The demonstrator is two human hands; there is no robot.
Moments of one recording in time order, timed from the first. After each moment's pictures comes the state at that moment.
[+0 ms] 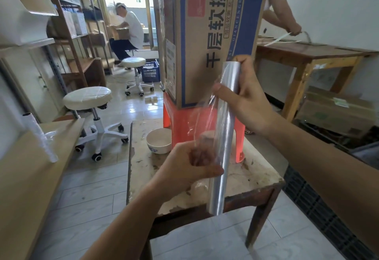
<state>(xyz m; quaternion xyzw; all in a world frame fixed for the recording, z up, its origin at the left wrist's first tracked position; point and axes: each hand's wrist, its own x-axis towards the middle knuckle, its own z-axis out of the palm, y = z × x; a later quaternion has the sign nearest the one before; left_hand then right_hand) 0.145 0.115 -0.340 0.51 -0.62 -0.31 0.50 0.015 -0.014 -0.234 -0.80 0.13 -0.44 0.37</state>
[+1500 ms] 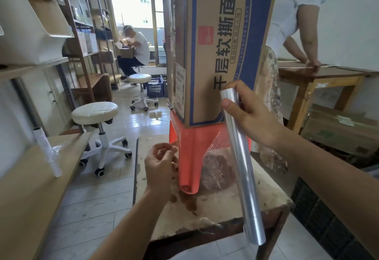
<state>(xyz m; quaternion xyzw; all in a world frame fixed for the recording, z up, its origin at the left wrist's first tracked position) 0.193 0.089 -0.354 0.55 -0.25 -0.23 0.76 0.016 -0.023 -0.222 -0.87 0.16 -0.39 0.25</state>
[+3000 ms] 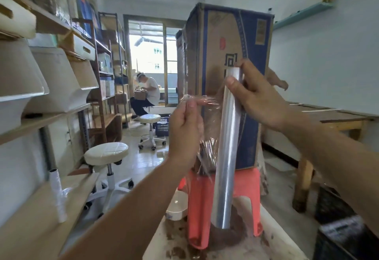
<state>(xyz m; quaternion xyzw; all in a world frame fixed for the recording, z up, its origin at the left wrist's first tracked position) 0.169 0.070 -0.158 0.38 -0.47 -0.07 0.80 0.031 0.005 -0.082 -0.87 0.08 -0.45 0.19</state>
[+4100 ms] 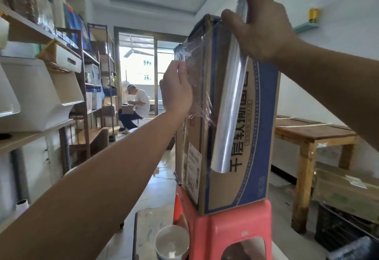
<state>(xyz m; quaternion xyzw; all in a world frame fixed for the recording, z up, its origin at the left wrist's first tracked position) 0.268 -0.033 -0.043 0.48 -0.46 0.19 0.72 0.089 -0.039 0.055 -0.77 0.17 -0.60 -0.10</state>
